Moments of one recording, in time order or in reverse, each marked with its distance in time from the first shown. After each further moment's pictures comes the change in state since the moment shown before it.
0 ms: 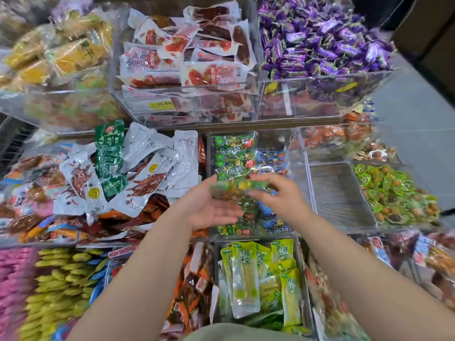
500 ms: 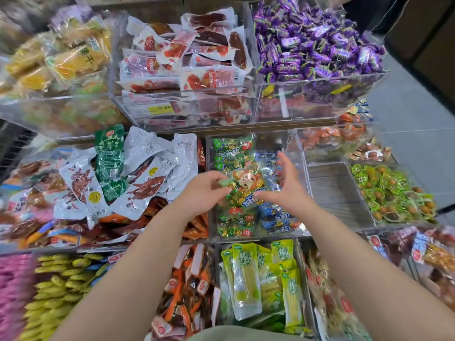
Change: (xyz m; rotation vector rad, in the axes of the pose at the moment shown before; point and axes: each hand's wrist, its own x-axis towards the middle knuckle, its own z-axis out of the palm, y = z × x) left_hand 0.018 0.008 -0.017 0.931 0.245 0.537; right_hand 0.007 0.002 -0.015 0.032 -0.007 0.391
